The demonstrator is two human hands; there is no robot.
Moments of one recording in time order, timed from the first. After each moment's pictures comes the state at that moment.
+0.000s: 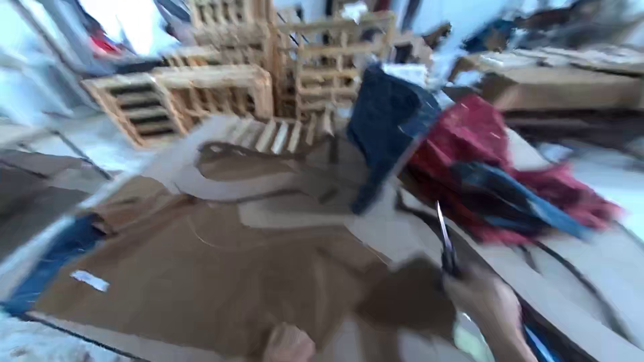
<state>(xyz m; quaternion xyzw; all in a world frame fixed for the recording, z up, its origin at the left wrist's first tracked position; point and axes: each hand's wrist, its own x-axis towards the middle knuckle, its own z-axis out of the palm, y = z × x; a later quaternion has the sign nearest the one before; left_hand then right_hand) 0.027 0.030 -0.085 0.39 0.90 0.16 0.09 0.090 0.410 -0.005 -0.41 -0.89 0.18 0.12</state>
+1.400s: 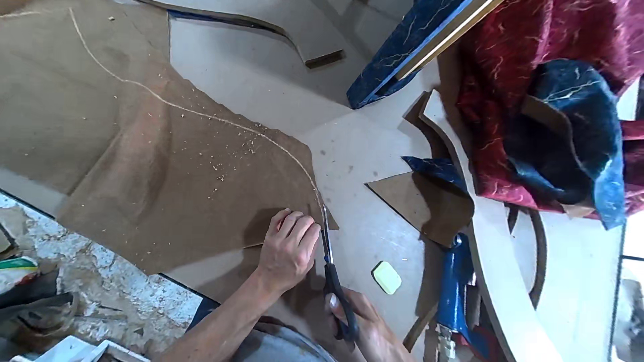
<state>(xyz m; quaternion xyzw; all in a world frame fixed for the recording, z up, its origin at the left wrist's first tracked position) 0.073 0.218 -0.150 0.29 0.90 0.29 -0.16 0.196 0.388 -0.081 -0.20 -0.70 0.58 -0.36</state>
